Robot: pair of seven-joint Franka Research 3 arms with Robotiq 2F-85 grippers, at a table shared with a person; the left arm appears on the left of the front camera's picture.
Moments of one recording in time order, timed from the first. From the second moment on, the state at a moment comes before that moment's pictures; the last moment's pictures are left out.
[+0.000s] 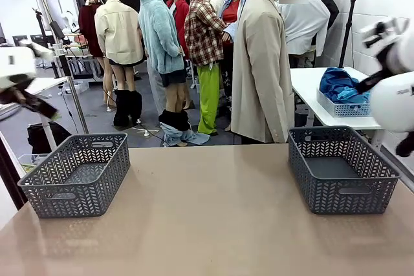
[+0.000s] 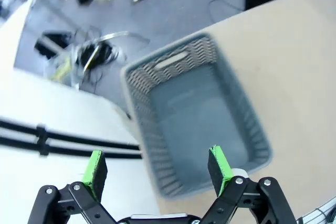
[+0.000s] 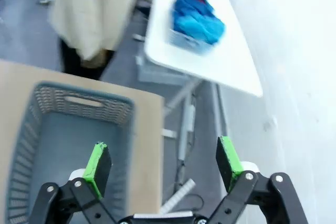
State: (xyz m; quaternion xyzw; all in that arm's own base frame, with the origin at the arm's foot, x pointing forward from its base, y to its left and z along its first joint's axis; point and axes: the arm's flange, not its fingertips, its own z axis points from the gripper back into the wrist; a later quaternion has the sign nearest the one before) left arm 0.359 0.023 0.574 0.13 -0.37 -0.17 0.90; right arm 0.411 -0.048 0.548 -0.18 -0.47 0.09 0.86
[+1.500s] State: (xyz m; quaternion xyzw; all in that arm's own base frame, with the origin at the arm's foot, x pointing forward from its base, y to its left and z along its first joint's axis) left arm 0.302 0.136 0.589 0.11 -0.35 -0.02 0.93; right arm 0.405 -0.132 0.525 -0.19 -0.45 -0.02 0.87
